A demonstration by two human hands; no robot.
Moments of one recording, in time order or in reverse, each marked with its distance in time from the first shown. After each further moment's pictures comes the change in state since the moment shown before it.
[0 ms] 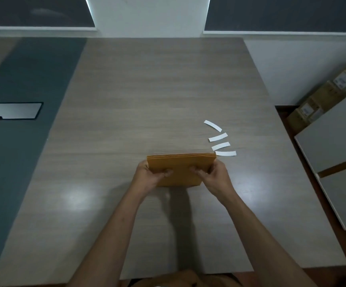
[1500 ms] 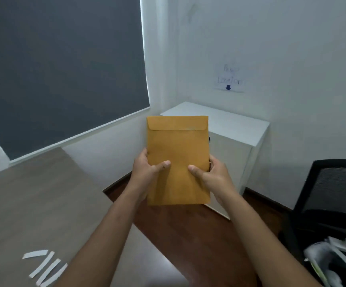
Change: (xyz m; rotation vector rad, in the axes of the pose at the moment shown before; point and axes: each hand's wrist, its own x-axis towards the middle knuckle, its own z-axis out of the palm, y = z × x) left_hand -0.126 0.245 0.520 0.059 -0.754 0.453; right_hand -0.205 -0.067 -0.494 0.112 0.901 -0.097
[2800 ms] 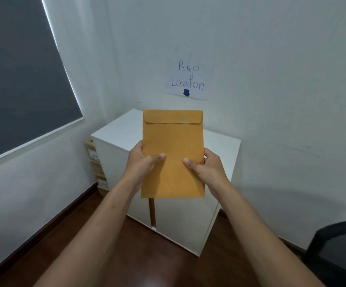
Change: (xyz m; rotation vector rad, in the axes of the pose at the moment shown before) left_hand 0.432 -0.055 0.276 -0.025 -0.149 -0.147; right_hand 0.432 0.077 -0.187 0.027 0.181 0.150
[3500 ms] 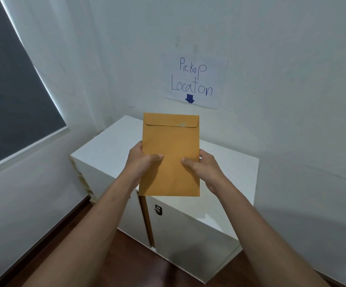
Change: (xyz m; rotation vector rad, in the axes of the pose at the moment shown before) left_hand 0.239 -0.018 0.034 0.081 -0.020 -0.115; right_hand 0.243 0.013 0.014 -0.035 -0.077 0.152
